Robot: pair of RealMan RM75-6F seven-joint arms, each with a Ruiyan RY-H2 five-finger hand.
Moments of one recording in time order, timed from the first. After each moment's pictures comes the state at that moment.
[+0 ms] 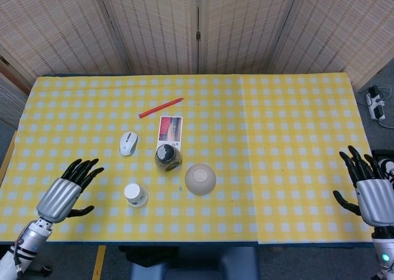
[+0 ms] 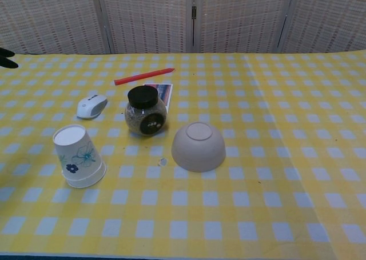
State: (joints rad) left arm -0.33 -1.09 -0.01 -1.66 1.71 1.25 0.02; right arm 0.08 -1.07 0.07 -1.63 -1.55 1.53 -0.01
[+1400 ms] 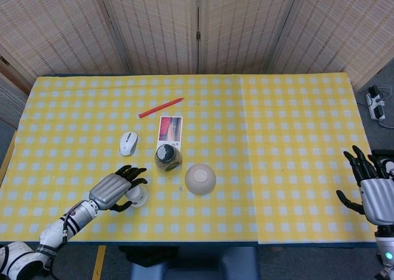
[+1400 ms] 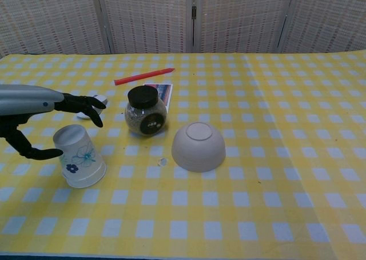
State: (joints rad) left arm -0.67 -1.13 -0.03 -1.78 1.43 0.77 0.12; right arm 0.08 -1.08 0.07 -1.58 -1.53 1.51 0.05
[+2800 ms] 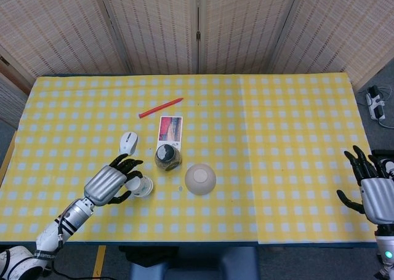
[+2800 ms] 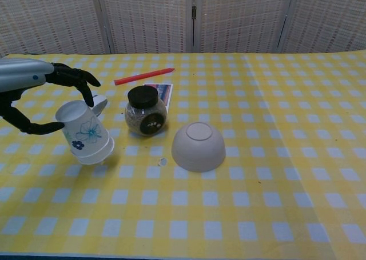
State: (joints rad) left arm -0.61 -1.17 -0.02 -1.74 1.52 1.02 0.14; right arm 0.09 -1.08 0.08 -1.58 -1.51 1.49 0.05
